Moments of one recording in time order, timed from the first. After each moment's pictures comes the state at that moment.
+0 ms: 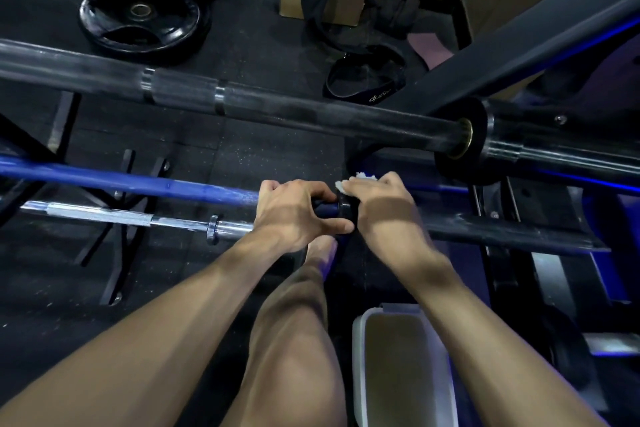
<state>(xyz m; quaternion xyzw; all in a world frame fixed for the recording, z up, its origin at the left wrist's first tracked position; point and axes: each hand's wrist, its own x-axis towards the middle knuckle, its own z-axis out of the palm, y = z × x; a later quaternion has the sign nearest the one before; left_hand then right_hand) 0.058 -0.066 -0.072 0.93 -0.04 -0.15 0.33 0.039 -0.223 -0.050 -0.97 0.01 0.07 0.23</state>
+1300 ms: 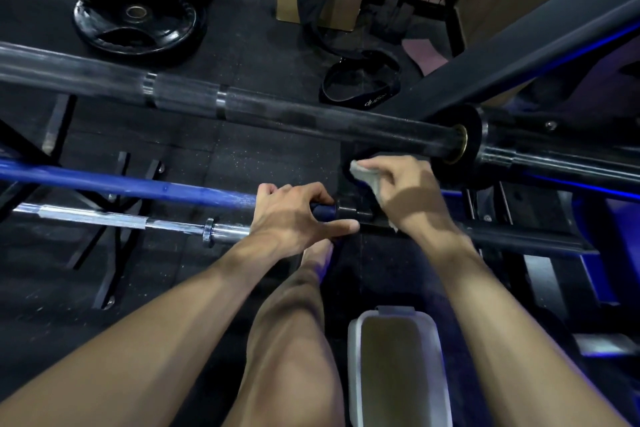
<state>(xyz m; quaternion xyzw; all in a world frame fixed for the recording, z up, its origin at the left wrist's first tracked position) 0.062 -0.066 -0.087 0.95 -0.07 -0.12 0.28 0.068 -0.255 -0.044 -0.94 0.05 0.03 0.32</state>
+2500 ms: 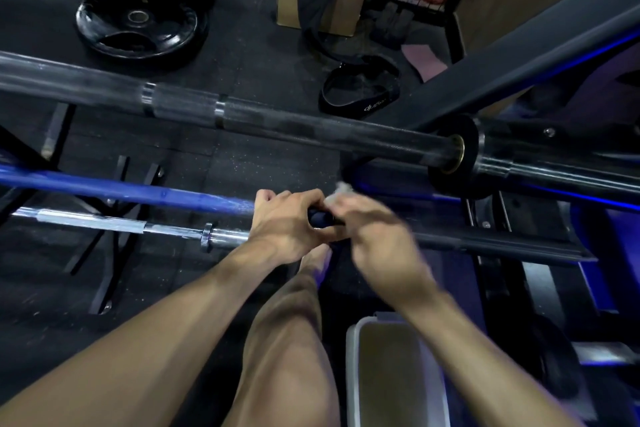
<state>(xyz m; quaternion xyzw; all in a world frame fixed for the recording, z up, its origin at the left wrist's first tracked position) 0.063 -0.065 -0.085 0.95 -0.09 -0.12 0.27 0.008 -0.224 -0.049 -0.95 -0.15 -0.06 0.26</state>
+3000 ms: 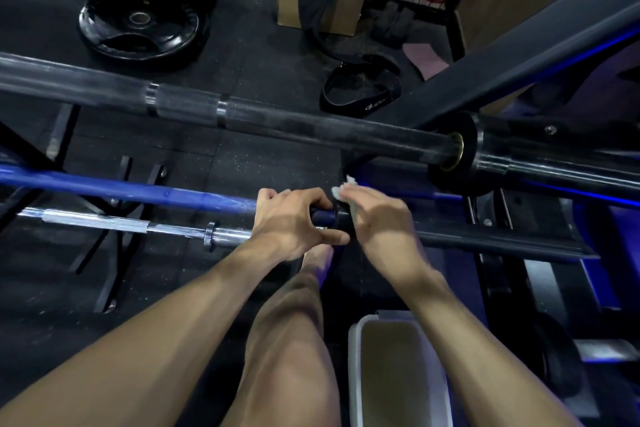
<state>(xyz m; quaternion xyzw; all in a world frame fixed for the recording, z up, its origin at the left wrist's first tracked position) 0.065 -0.064 -0.084 0.95 -0.08 -0.13 0.27 0.032 -0.226 -0.058 -0.96 -0.04 -0.02 0.28</state>
